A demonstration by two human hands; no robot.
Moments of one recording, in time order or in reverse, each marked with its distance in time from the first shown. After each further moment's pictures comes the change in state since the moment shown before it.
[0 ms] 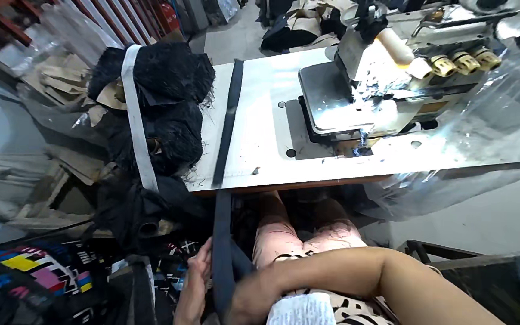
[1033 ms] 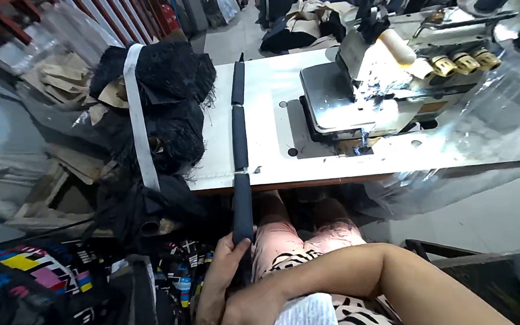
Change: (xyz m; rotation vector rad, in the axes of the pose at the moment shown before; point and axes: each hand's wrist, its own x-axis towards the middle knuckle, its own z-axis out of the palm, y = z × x) left_hand 0.038 0.018 0.047 -0.225 -0.203 0.023; right_hand 0.004 -0.020 0.004 0.165 -0.157 -0.227
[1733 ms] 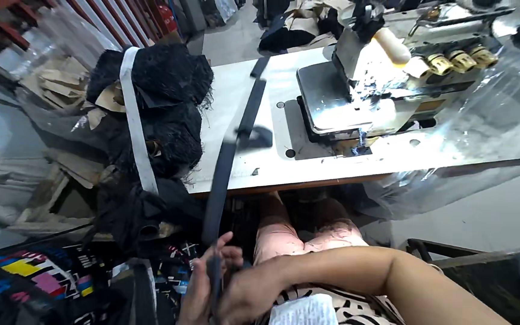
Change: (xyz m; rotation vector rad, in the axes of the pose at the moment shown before) left_hand -0.037 0.011 -0.027 -0.198 -0.033 0.102; right_hand -0.011 0.007 -0.023 -0.078 0.237 -0.032
